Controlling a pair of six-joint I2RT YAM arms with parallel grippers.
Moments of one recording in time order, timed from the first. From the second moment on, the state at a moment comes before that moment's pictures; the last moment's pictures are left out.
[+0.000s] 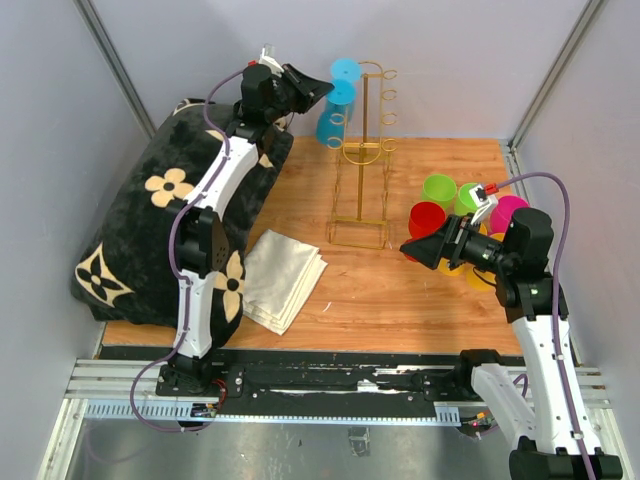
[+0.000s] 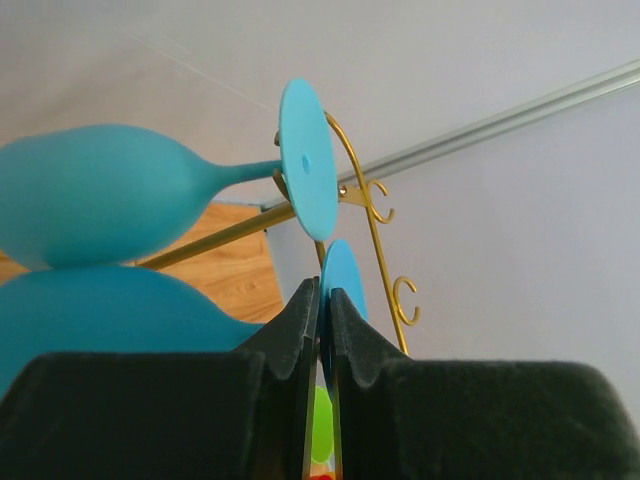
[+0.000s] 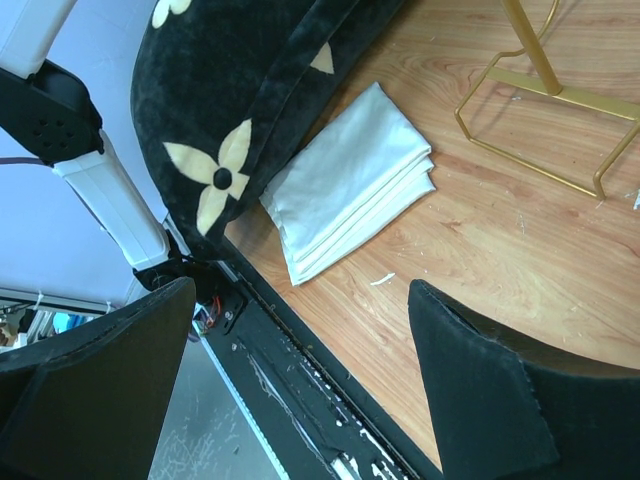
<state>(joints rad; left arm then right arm) -0.31 2.22 2.19 0.07 0.37 -1.08 0.02 0.73 0.86 -0.47 -0.88 0.46</state>
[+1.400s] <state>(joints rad) -0.32 1.84 1.86 0.02 0.09 -0.97 0.02 0.73 0.91 -0.54 -0.85 0.43</state>
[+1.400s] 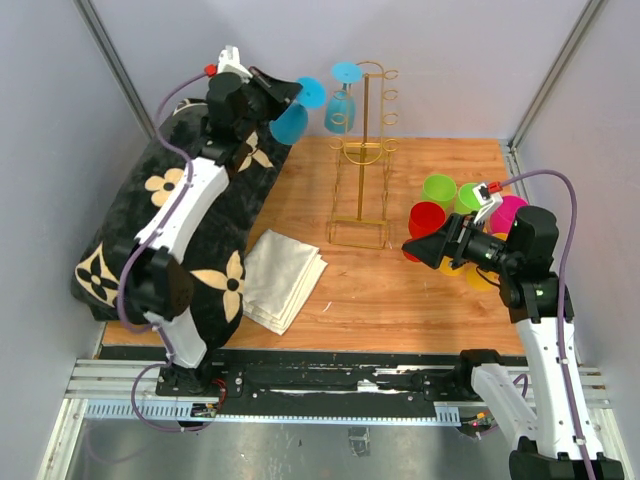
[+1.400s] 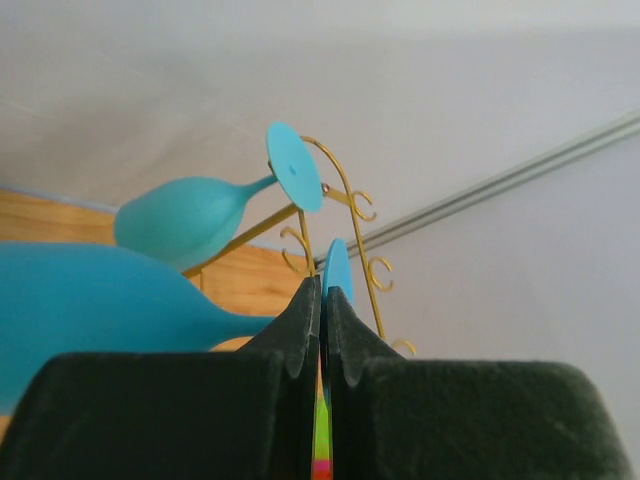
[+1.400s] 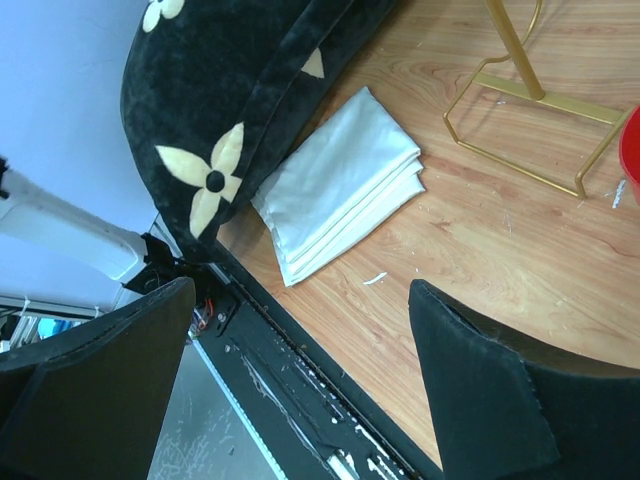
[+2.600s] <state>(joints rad) -0.64 0.85 0.72 0.16 0.40 -0.85 0.29 0.79 0.83 -0.15 -0.90 0.77</state>
